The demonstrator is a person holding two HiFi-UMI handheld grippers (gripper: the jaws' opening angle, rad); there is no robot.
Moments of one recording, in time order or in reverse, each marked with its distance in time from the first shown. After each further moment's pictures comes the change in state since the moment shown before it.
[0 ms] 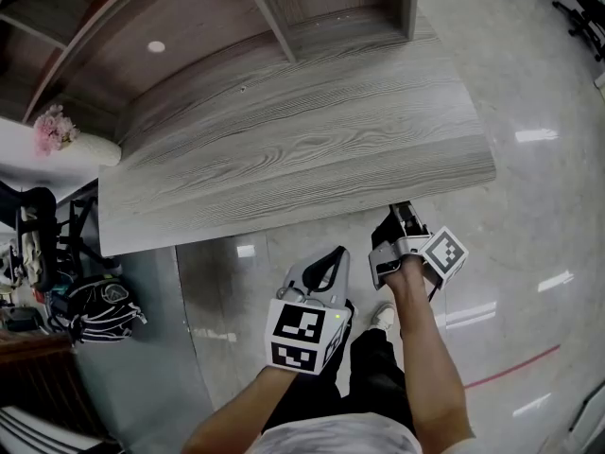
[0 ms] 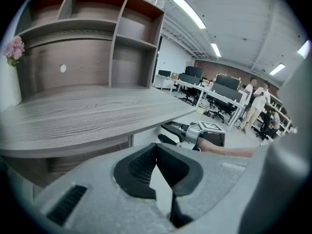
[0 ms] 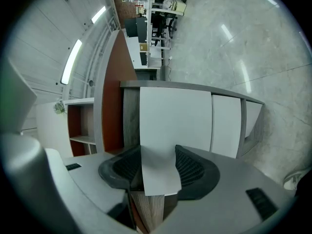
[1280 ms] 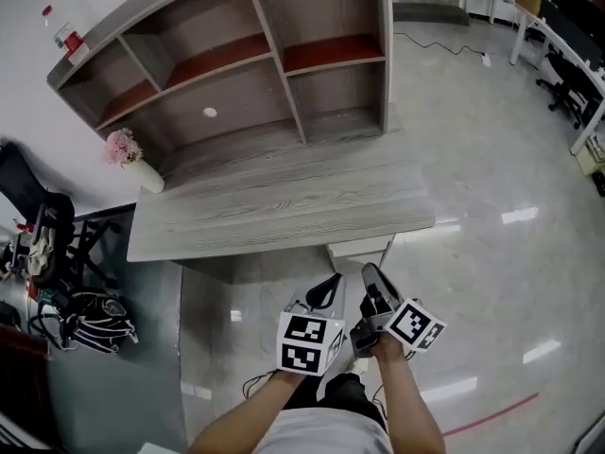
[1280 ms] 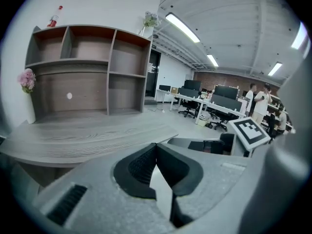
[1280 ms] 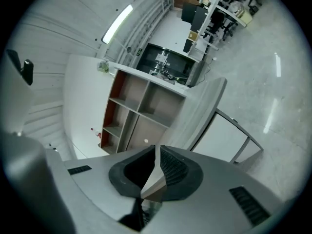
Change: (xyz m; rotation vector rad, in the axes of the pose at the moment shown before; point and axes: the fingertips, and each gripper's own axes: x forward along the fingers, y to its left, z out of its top) left arm -0.086 -0.085 0.065 0.020 -0.155 0.062; right arm -0.145 0.156 -0.039 -0.456 0.187 0.110
